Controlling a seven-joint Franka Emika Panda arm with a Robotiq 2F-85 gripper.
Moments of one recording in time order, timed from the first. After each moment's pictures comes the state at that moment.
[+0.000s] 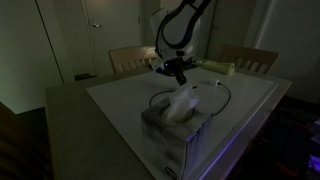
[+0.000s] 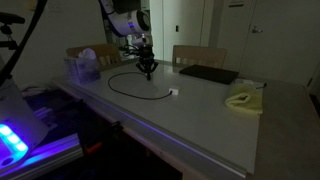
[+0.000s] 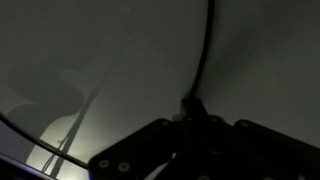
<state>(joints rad) 0.26 0.65 -0.07 -1.89 -0.27 2.24 2.47</state>
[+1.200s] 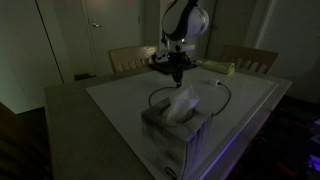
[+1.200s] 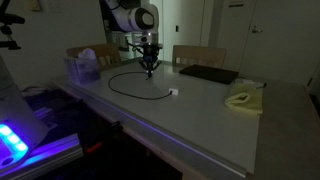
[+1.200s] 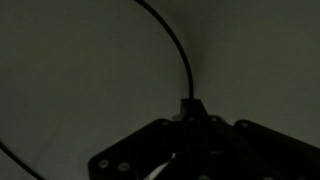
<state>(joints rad) 0.41 0.62 -0.29 -1.95 0.18 2.39 2.60</state>
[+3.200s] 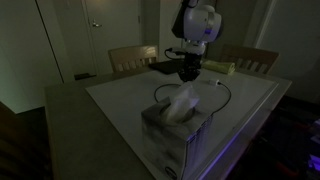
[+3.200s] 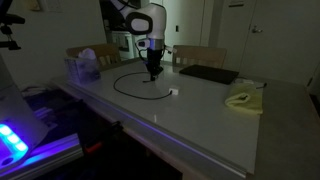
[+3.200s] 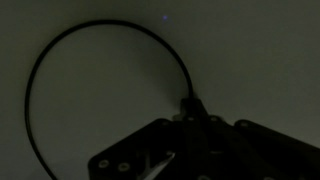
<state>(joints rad) 0.84 0.73 -0.80 -2.12 1.06 2.41 2.60</state>
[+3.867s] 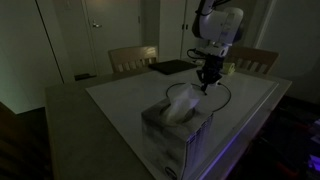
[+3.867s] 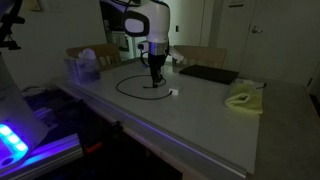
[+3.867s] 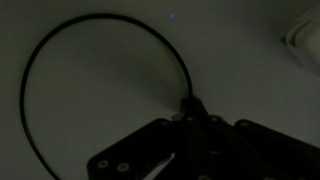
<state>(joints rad) 1.10 0.97 -1.16 -2.32 1.49 2.15 2.60</state>
